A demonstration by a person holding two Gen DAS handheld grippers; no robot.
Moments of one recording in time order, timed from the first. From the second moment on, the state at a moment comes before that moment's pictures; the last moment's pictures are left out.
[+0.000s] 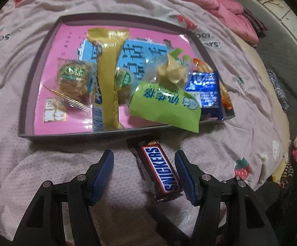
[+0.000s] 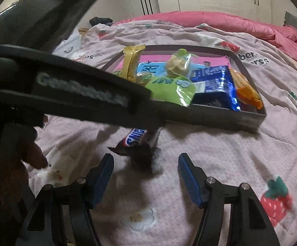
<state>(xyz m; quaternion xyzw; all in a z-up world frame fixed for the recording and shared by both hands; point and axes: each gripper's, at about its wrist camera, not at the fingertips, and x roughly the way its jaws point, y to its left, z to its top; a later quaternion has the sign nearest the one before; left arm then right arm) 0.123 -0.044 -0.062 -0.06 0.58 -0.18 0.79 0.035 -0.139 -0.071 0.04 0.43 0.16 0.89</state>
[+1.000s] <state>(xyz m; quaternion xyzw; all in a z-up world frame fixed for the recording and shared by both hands) 0.109 -0.032 -0.042 -0.04 0.54 -0.19 0.82 0.043 -0.226 -0.039 0.11 0.39 0.12 0.91</state>
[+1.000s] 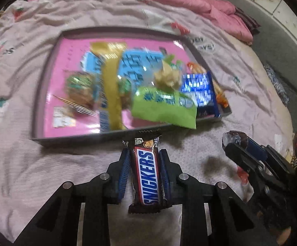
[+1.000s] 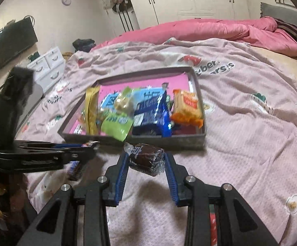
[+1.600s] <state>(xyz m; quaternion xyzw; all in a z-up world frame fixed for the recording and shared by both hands) 0.145 0.017 -0.002 -0.03 0.45 -0.09 0.89 0.063 -0.260 -0.028 0.13 0.36 0.09 0.92</state>
